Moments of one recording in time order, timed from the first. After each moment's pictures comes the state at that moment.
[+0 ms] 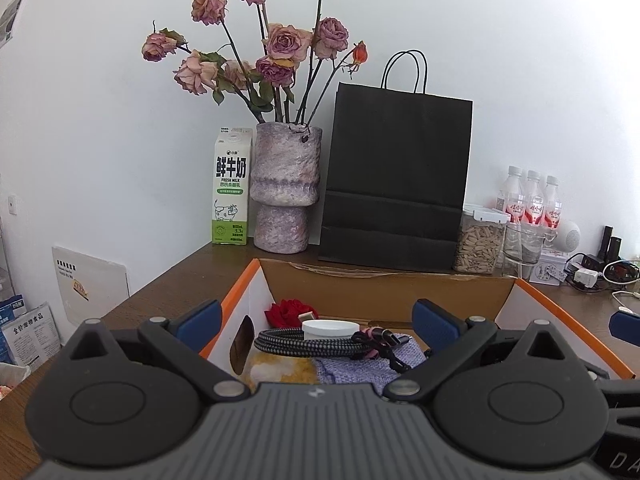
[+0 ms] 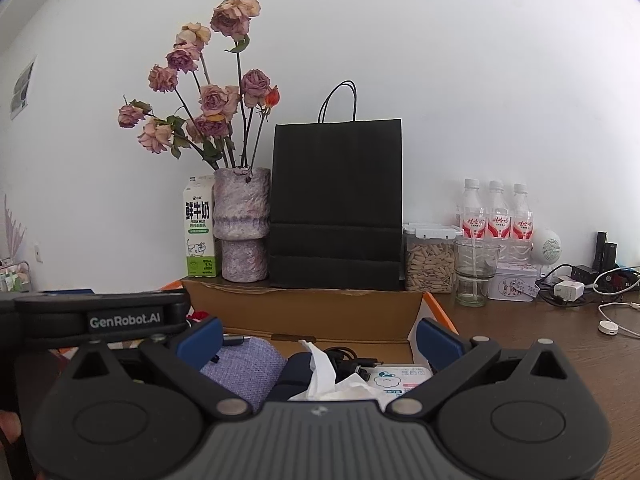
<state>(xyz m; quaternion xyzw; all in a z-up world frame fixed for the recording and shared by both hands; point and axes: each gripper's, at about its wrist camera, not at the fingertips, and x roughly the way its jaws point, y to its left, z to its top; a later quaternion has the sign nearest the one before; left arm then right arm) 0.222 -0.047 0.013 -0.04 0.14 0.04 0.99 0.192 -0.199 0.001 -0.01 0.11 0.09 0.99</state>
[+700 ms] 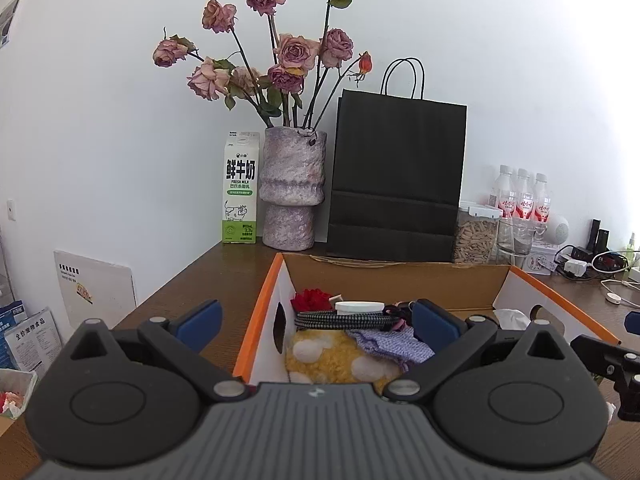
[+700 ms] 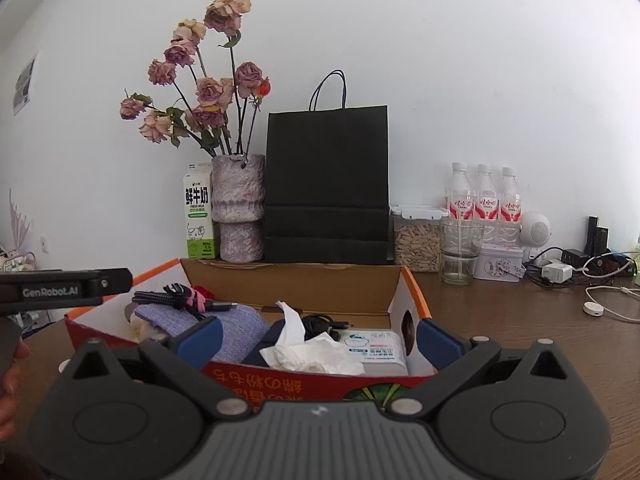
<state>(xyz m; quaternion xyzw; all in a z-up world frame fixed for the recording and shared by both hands) 0.183 -0.014 0.013 -0.04 0.13 0.02 0.99 0.164 -0.234 -0.005 0.00 0.13 0.10 0.99</state>
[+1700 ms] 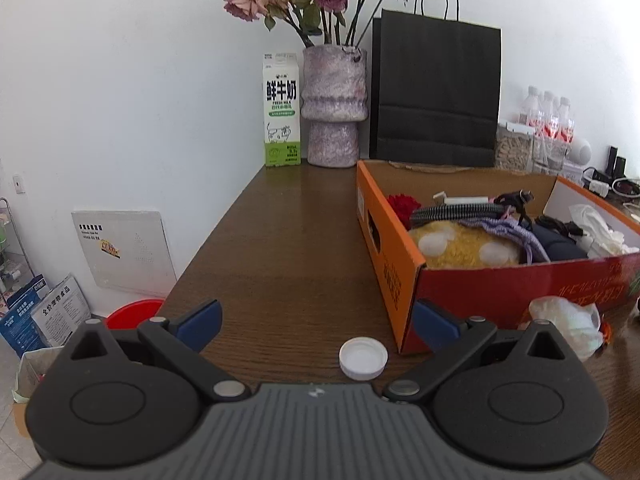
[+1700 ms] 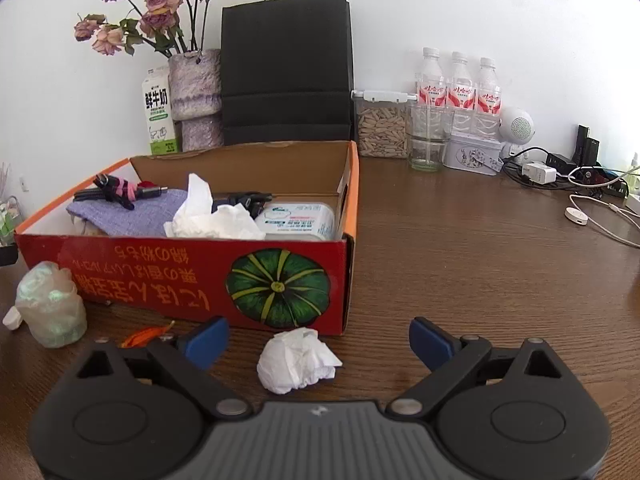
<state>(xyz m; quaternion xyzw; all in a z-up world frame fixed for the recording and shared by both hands) 0.175 0.073 -0.016 0.01 0.25 0.03 0.97 0.188 -0.284 -0.044 -0.01 0.30 0.08 0.95</state>
